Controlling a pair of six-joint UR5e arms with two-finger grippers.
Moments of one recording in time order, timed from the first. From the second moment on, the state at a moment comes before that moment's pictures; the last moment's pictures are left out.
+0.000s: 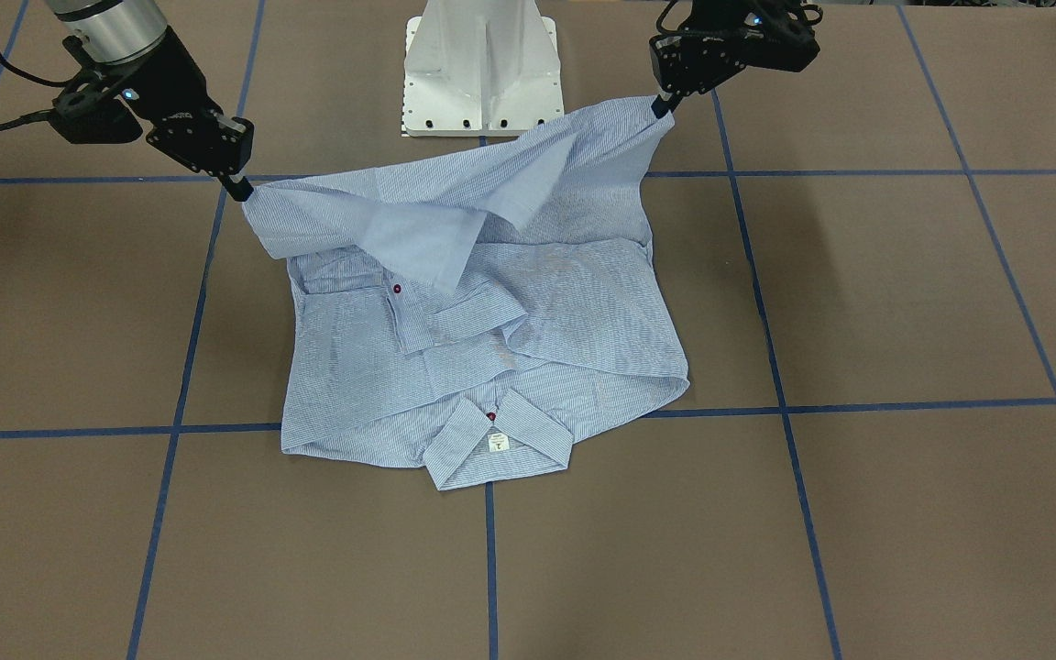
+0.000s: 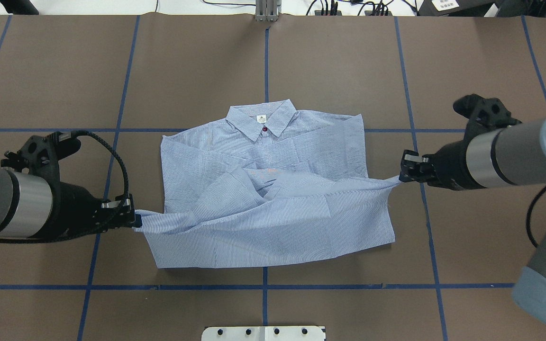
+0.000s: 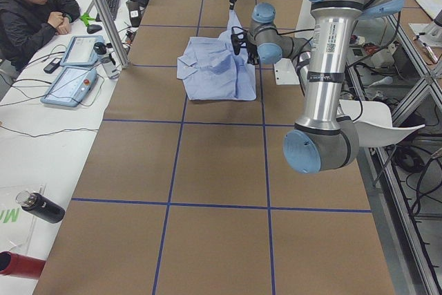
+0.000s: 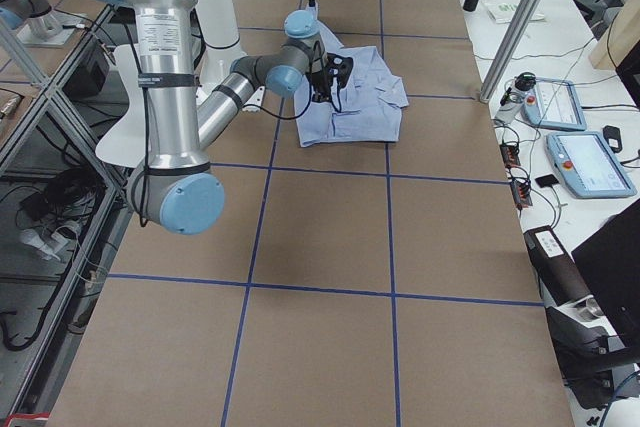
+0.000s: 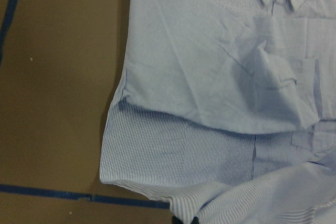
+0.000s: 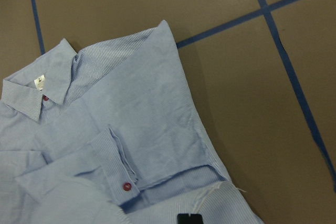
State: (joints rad) left arm -0.55 -1.72 -2.34 -1.77 -1.92 -1.58; right arm 0.68 -1.38 2.24 -1.45 1.90 1.50
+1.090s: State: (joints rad) left arm -0.73 -1.96 -2.08 -1.77 -1.90 -1.51; right arm 0.82 -1.18 2.09 -1.63 1.91 1.34
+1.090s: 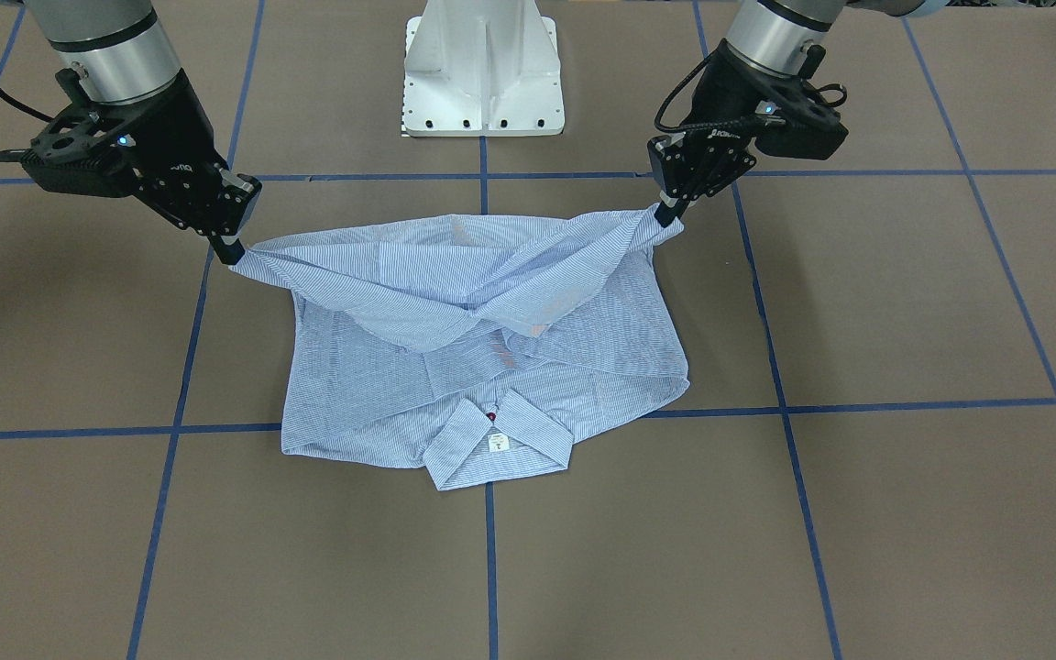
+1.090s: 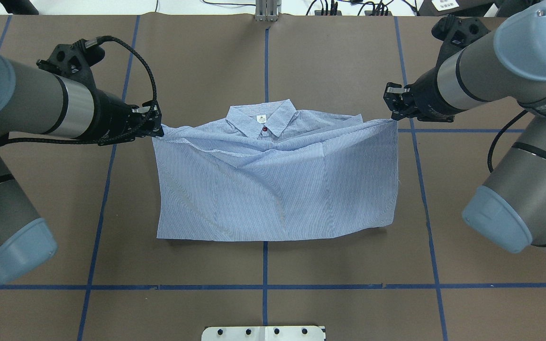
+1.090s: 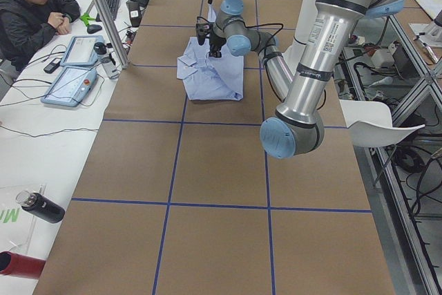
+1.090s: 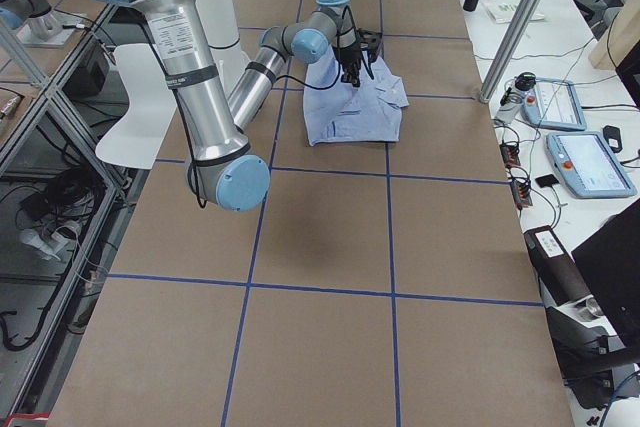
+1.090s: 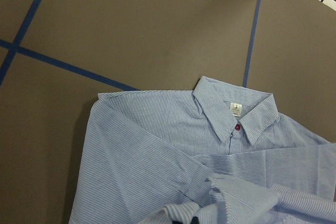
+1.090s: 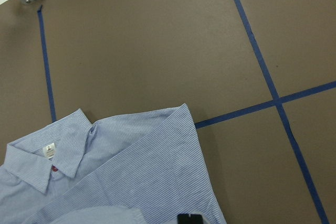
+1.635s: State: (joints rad) left arm -0.73 -2.01 -1.88 -1.78 -1.85 -1.32; right arm 0.82 -1.18 1.93 -1.57 1.90 1.23
